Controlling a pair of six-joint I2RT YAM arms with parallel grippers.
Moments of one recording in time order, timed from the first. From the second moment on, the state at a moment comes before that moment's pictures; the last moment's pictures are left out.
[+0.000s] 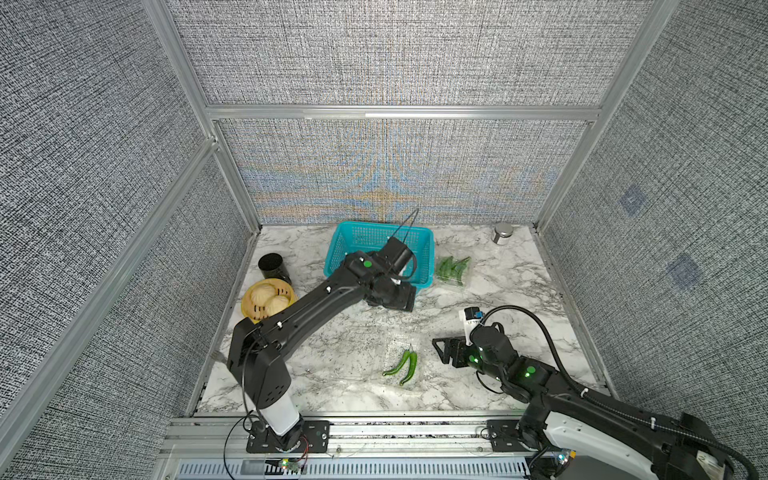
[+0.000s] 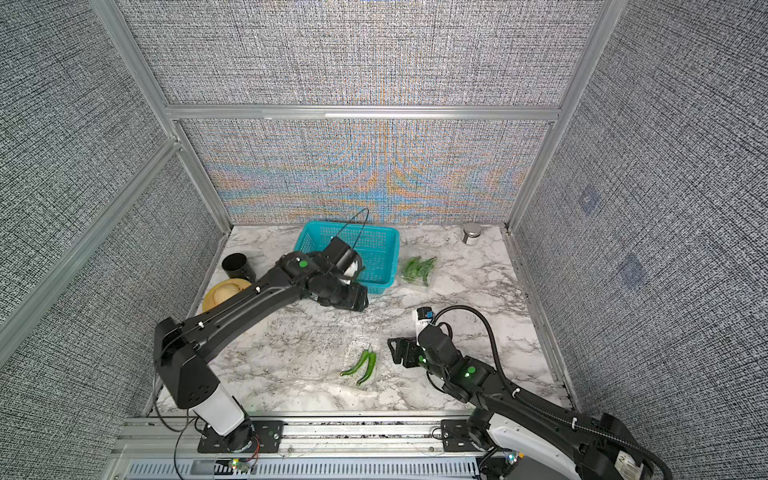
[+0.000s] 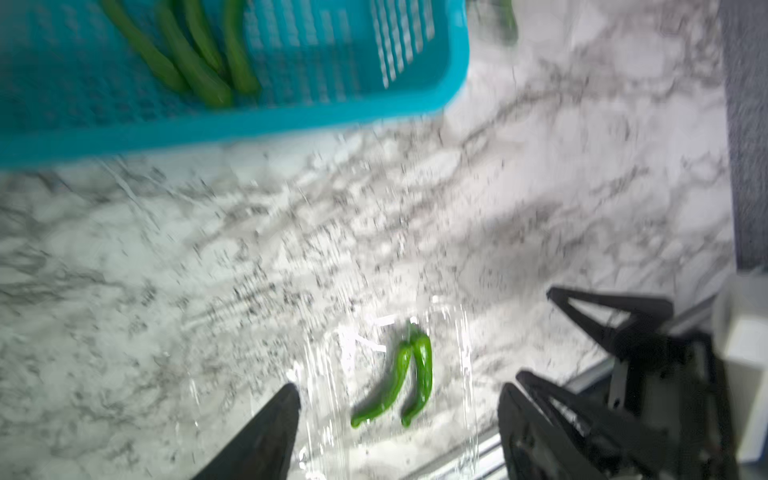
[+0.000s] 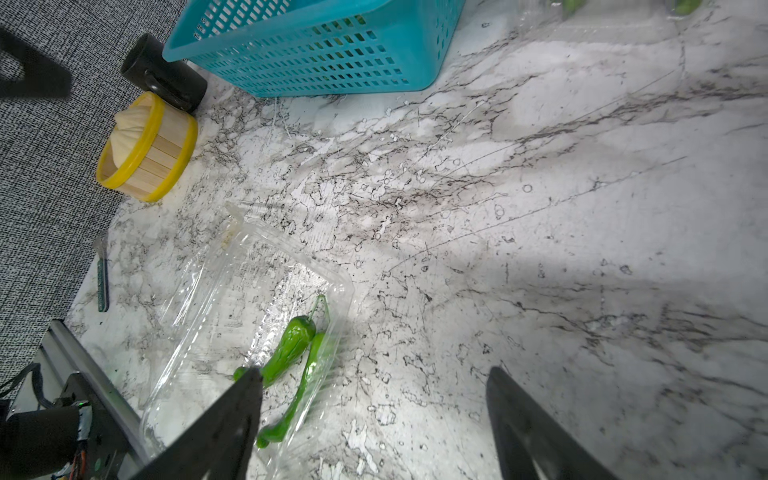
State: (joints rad) left arm -0.85 1.63 1.50 -1.02 0.10 -0.53; right arm 0.81 0.85 0.35 -0.10 0.09 0.68
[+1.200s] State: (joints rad) left arm -1.14 1.77 1.05 -0.61 -0.11 -0.70; right arm 0.81 0.87 0.35 -0.10 0.07 0.70
